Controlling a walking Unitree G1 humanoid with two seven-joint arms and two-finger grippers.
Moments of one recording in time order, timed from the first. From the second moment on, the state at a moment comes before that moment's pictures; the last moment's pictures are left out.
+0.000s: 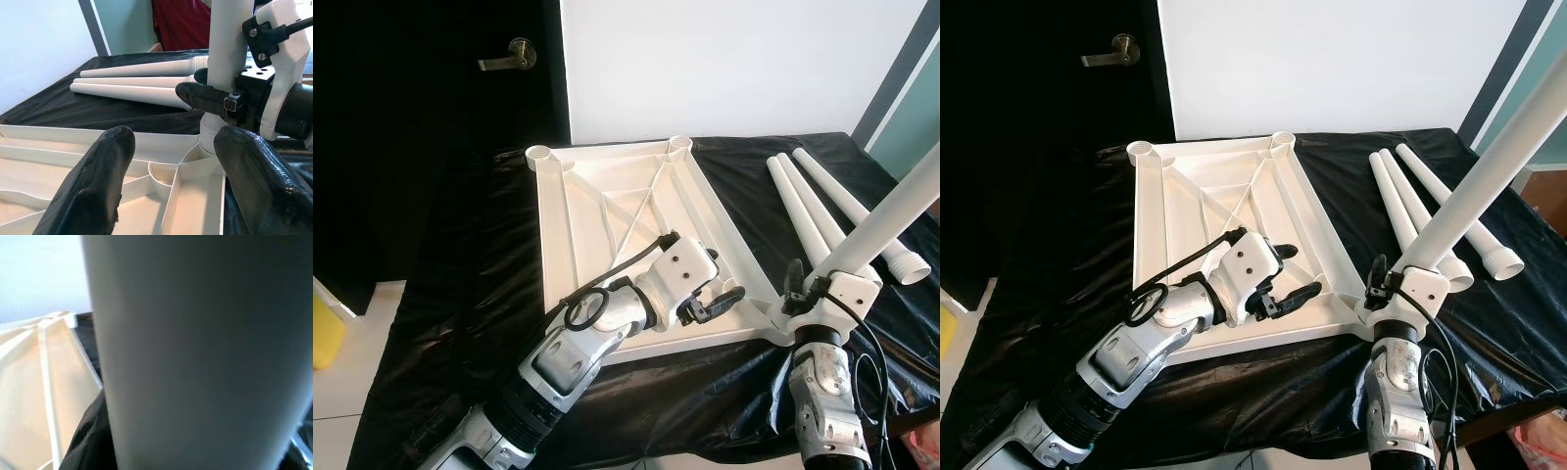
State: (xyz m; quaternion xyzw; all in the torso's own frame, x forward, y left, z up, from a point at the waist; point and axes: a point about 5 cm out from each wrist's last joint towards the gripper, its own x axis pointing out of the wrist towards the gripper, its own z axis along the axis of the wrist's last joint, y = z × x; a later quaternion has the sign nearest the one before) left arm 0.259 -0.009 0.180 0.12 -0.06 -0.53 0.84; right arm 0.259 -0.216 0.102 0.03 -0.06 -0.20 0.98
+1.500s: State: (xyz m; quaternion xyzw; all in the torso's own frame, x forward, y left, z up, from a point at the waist) left arm 0.267 -0.009 0.205 0.04 -0.07 -0.53 0.84; right arm 0.279 -0.206 0.156 -0.07 -0.11 -0.13 0.98
